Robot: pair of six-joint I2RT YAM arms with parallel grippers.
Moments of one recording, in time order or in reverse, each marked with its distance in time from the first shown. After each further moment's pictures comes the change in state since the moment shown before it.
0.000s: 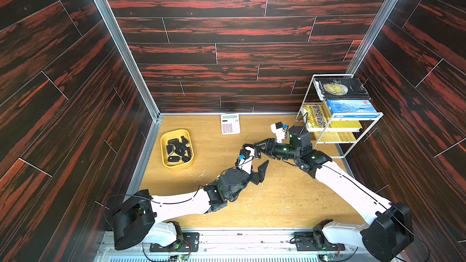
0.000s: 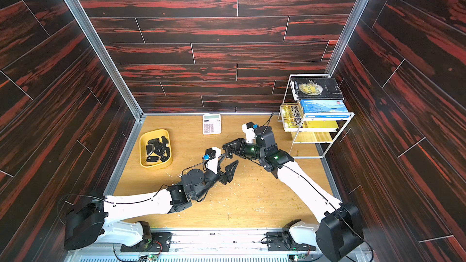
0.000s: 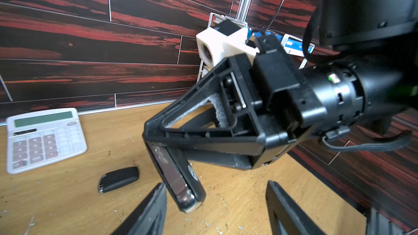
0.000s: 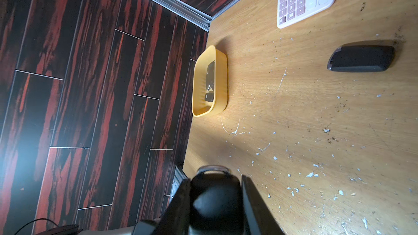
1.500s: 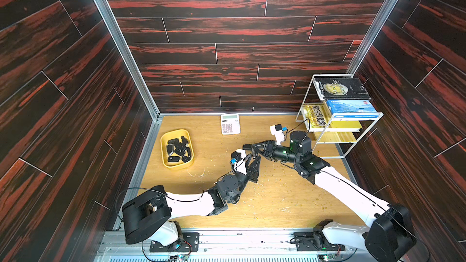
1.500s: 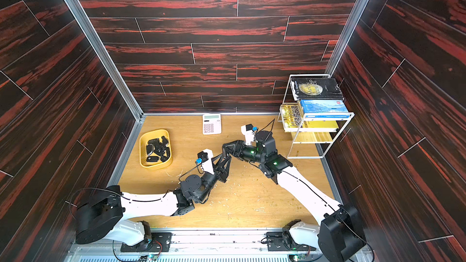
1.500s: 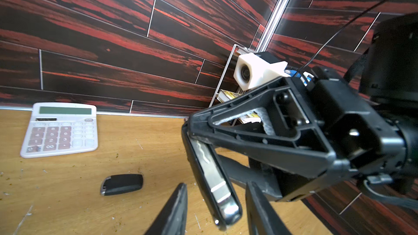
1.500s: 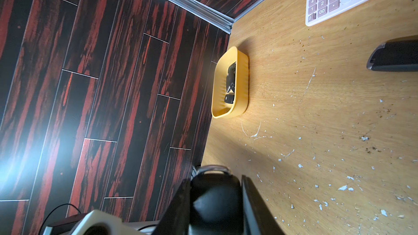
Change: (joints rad) left arm -0.002 0.098 -0.103 0.364 -0.130 -0.088; right arm 0.019 -0.031 -0.113 0.224 -0.043 0.105
